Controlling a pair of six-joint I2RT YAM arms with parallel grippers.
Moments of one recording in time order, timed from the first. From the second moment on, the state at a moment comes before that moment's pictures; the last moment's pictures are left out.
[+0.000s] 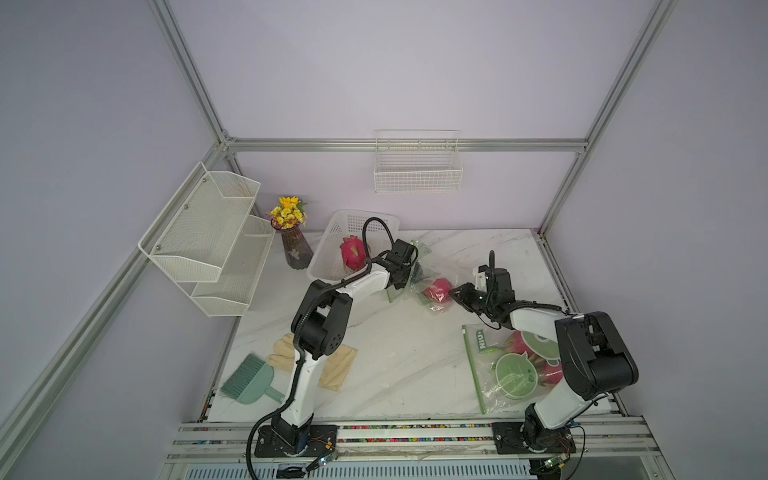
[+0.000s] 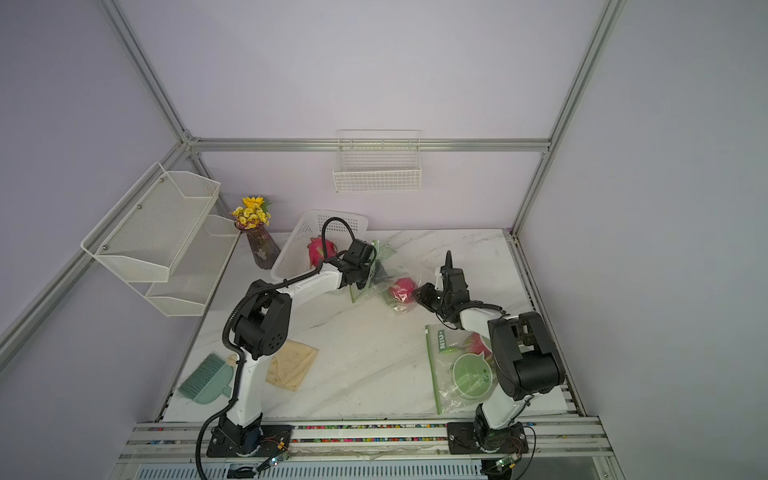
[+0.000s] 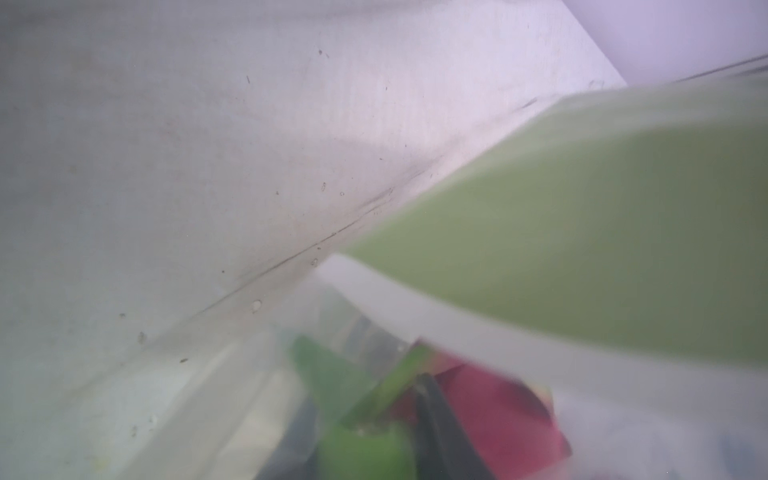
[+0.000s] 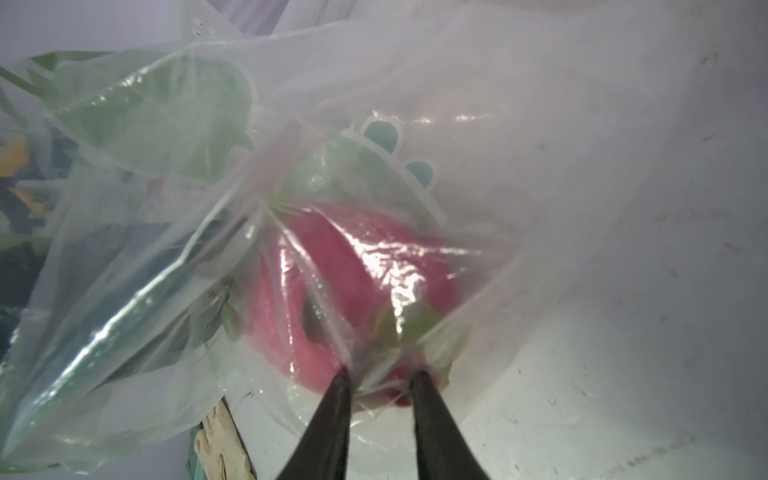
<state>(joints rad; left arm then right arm) -0.56 2.18 1.71 -0.36 0.13 -0.86 0.20 1.65 0.78 0.19 -0.41 0.77</state>
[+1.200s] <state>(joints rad) -0.55 1.72 1.55 -0.30 0.36 -0.52 0.07 1.16 0.54 0.36 -0.71 0.60</state>
